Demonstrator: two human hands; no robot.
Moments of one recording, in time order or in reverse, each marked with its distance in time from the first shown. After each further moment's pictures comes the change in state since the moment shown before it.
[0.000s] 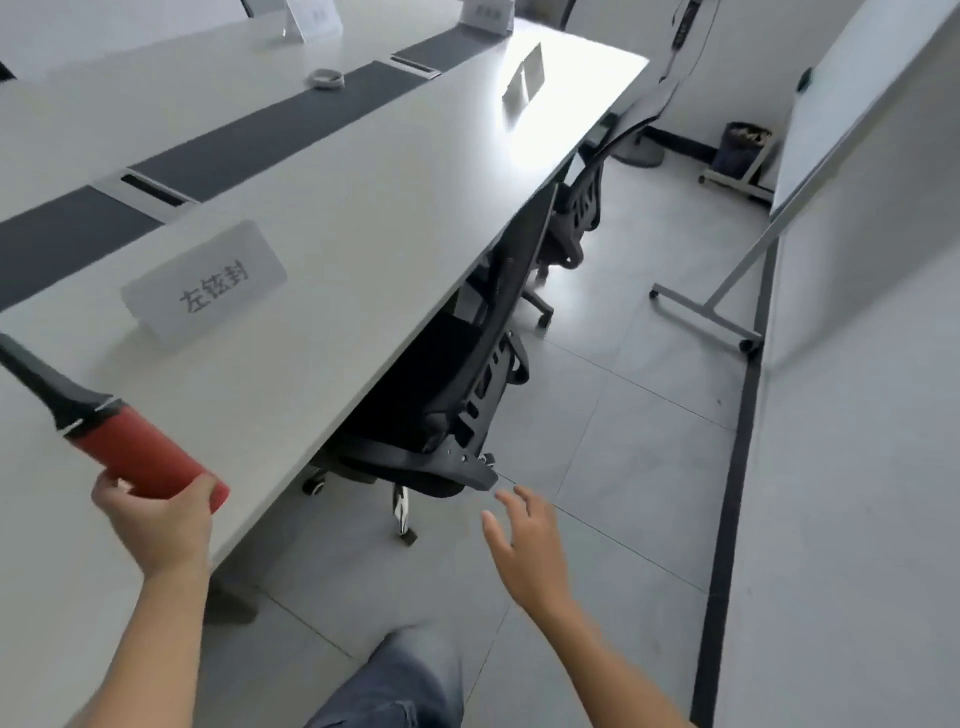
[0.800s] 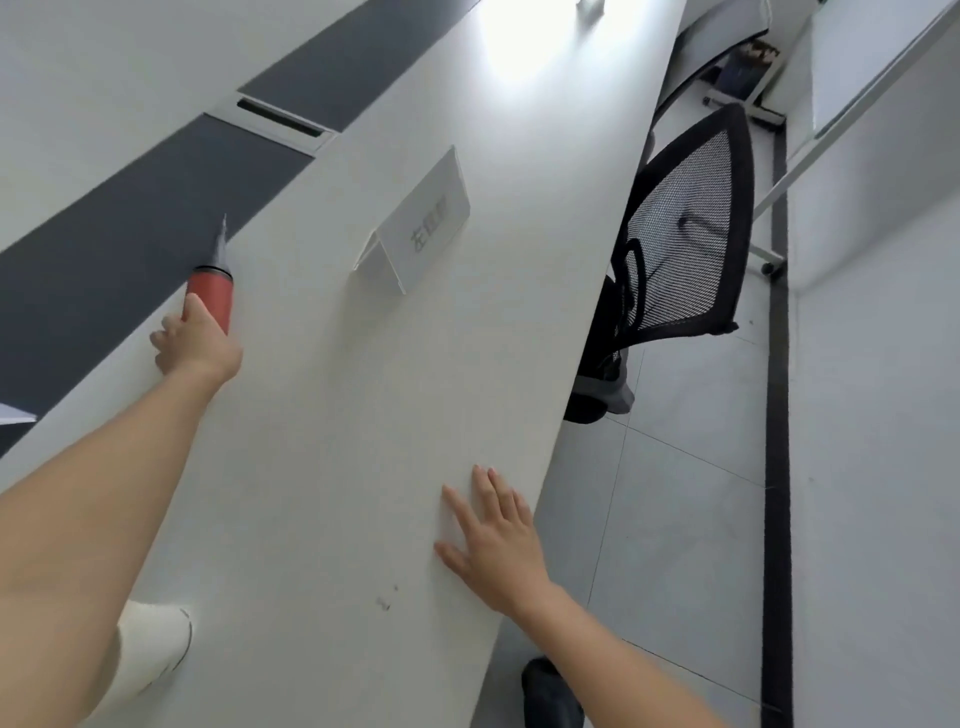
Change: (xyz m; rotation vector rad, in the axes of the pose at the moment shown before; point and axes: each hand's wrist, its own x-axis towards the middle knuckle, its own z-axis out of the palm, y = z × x) left_hand 0.393 -0.001 -0.086 0.954 -0.444 0.307; right_hand -0.041 -0.256 0.298 -0.613 -0.203 0.016
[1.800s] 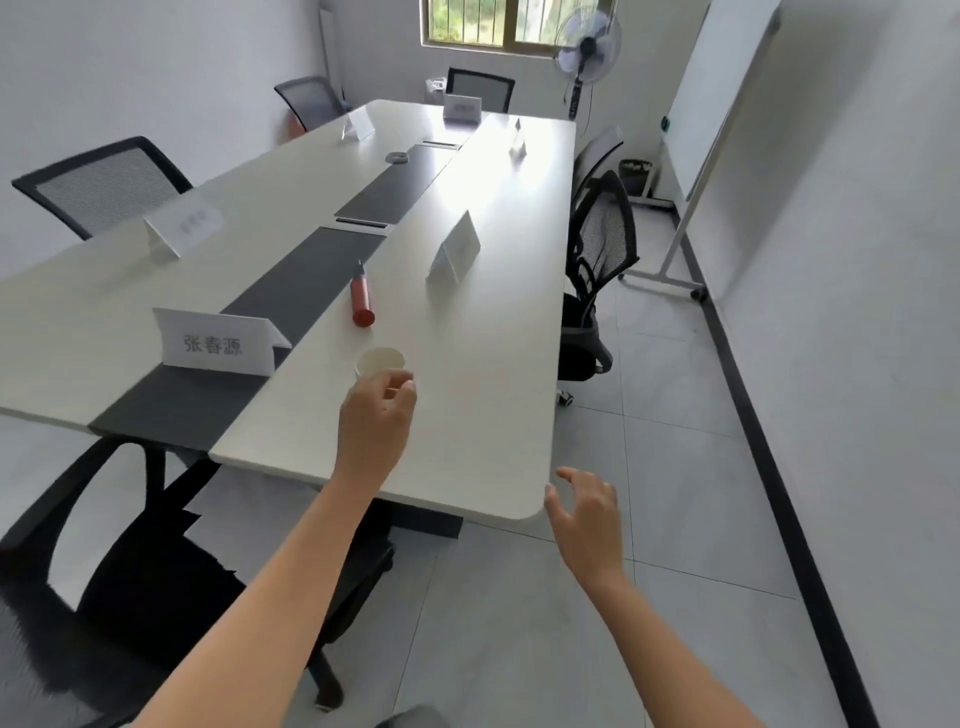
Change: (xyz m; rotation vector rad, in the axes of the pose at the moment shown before) left_hand -0.382 -0.242 -0.138 -0.651 0.023 0.689; right_hand -0.342 -0.167 0.083 0.688 0.733 0.320
